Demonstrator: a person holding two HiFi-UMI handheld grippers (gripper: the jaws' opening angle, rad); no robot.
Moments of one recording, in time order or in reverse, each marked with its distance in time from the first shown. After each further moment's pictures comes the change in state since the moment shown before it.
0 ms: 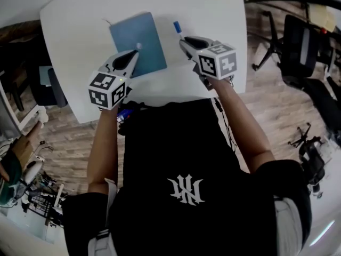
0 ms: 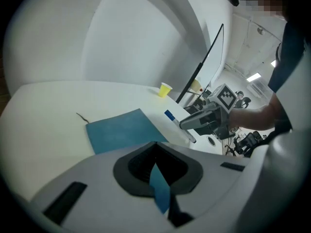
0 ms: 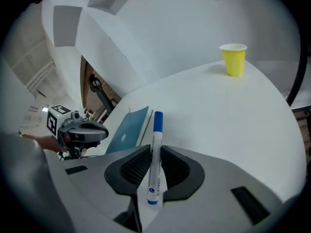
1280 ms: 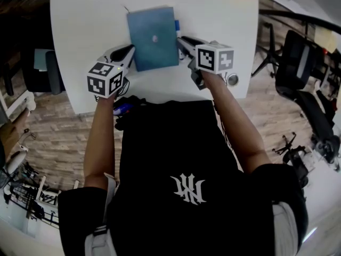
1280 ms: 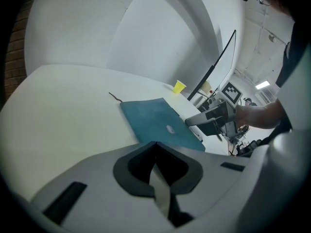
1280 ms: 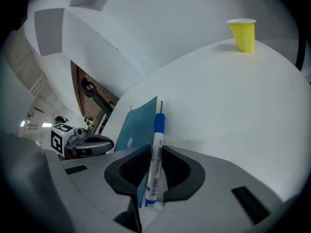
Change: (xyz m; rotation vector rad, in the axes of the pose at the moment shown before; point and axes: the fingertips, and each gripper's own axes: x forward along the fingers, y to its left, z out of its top) left arm -0.019 0.058 -0.045 -0.110 0.008 0.054; right arm 0.052 0.033 -0.005 0.149 0.048 0.025
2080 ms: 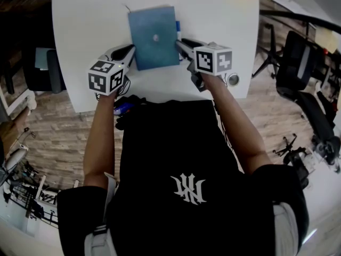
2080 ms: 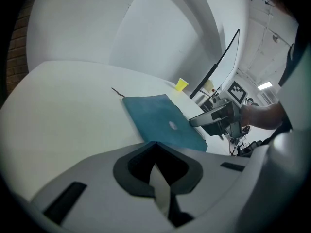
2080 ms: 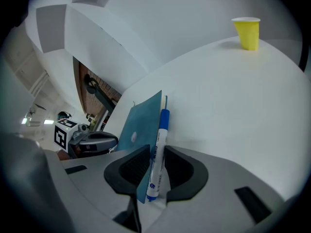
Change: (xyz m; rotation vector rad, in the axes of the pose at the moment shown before) left arm 0.002 0.004 -0.008 -0.022 0.029 0.014; right arm 0.001 0.009 -0.011 -0.021 0.034 0.019
